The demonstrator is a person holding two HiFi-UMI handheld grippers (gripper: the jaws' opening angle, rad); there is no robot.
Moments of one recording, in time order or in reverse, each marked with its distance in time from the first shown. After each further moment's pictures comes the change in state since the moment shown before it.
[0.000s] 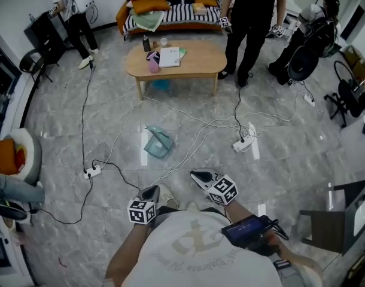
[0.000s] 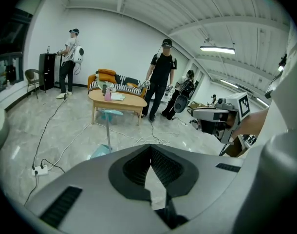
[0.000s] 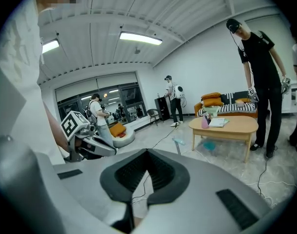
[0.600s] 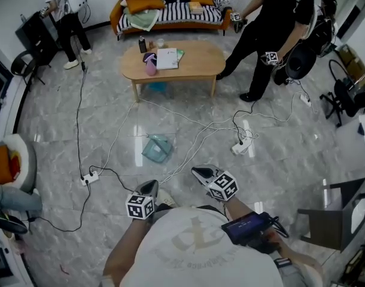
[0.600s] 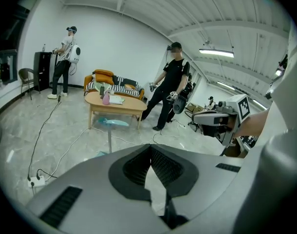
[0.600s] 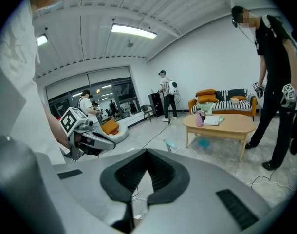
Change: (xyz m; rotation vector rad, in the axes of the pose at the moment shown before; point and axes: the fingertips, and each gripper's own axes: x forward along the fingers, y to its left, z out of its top) left arm 0.033 0.056 0.059 0.012 -0.009 -0.047; right arm 0.049 -0.046 0.029 0.027 0.059 -0.069
